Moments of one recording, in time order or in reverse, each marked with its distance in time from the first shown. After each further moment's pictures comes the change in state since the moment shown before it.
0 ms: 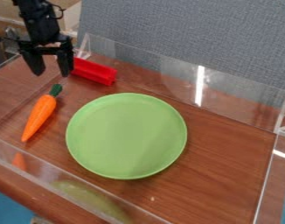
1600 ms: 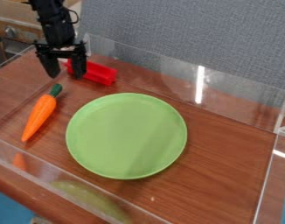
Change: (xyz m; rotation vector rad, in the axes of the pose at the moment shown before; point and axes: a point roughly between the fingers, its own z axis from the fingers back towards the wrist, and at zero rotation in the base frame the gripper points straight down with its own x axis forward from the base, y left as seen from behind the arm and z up) arm 0.016 -0.012 -0.013 -0.031 0.046 -0.116
